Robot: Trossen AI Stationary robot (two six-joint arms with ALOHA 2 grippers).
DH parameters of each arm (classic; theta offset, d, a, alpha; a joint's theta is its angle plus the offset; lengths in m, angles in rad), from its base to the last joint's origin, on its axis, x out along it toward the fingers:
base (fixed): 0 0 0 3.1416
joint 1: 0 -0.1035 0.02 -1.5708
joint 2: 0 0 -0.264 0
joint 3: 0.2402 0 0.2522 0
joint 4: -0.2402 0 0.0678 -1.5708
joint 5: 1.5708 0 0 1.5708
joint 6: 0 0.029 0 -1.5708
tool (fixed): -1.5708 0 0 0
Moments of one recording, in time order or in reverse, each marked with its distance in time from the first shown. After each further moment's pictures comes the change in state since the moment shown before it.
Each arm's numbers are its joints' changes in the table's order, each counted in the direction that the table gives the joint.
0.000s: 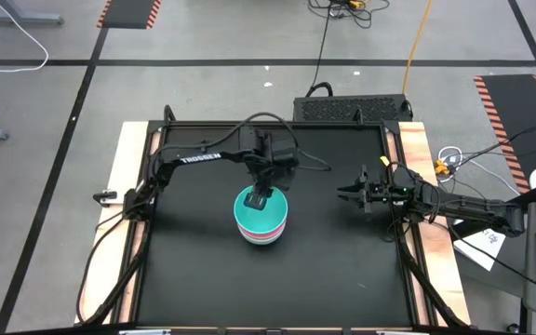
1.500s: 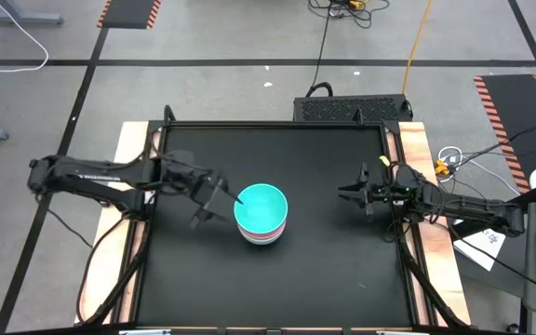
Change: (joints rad) left arm 0.047 1.100 -1.577 1.479 -0.356 -0.025; right arm 0.000 -0.001 0.000 0.079 0.031 -0.056
